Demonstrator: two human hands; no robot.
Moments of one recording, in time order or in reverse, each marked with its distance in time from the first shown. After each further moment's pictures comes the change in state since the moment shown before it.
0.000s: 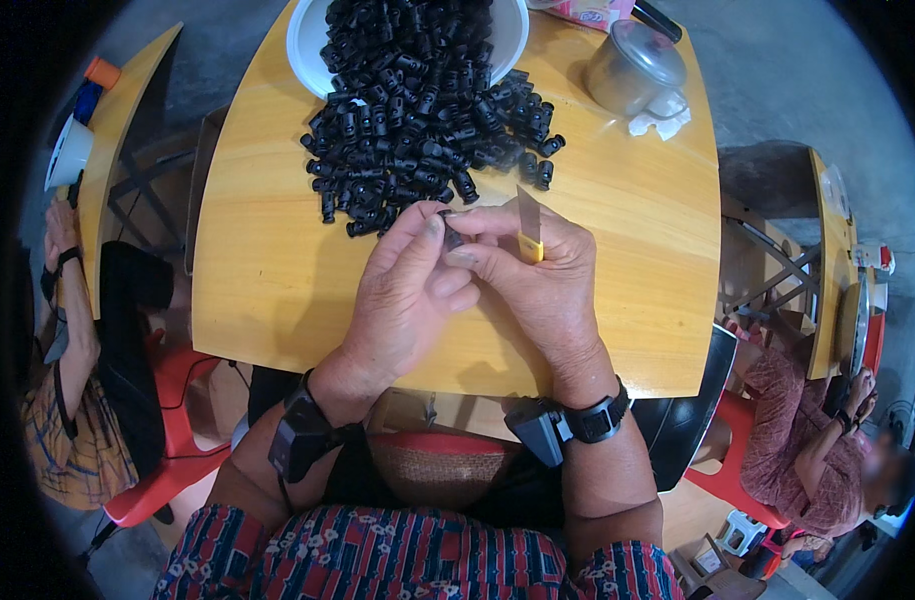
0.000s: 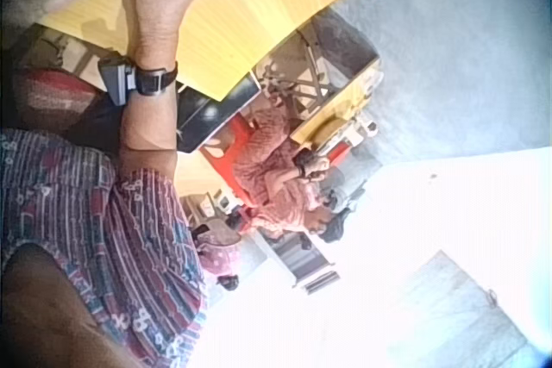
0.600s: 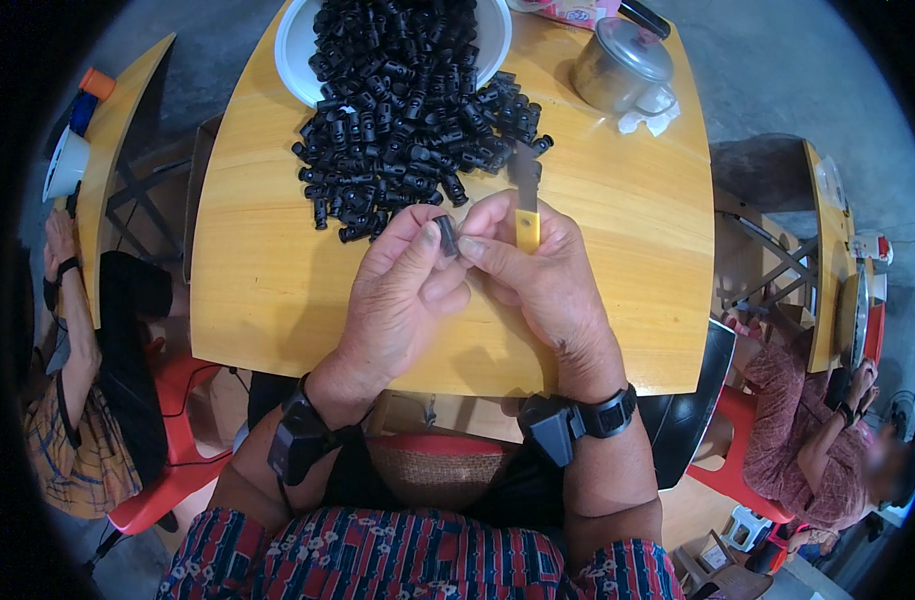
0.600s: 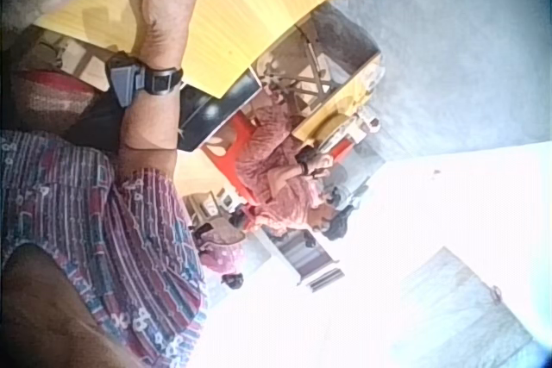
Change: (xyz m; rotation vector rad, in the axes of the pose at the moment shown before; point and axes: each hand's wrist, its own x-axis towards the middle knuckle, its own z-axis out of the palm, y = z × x) left_hand 0.002 -0.002 -0.007 -0.009 -0.085 0.006; right_hand 0.005 -0.006 -0.015 0.418 -0.157 0.366
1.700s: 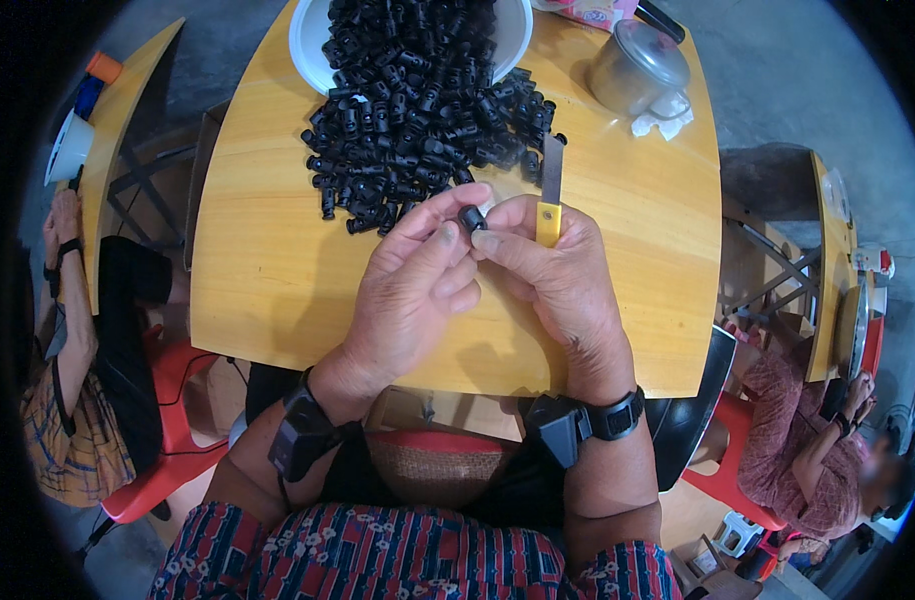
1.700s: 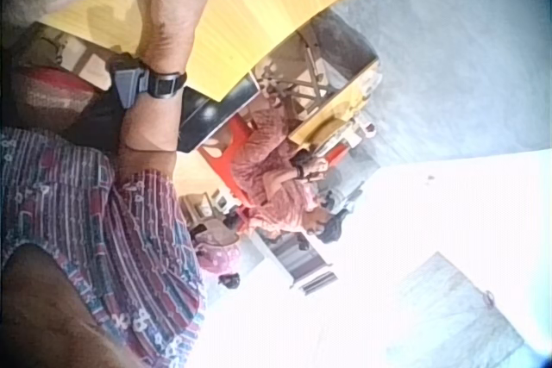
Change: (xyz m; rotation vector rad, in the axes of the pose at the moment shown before) left_hand -0.001 0.003 0.002 0.088 -0.042 0.012; right_hand 0.000 -0.002 -0.001 -0.074 0.137 0.015
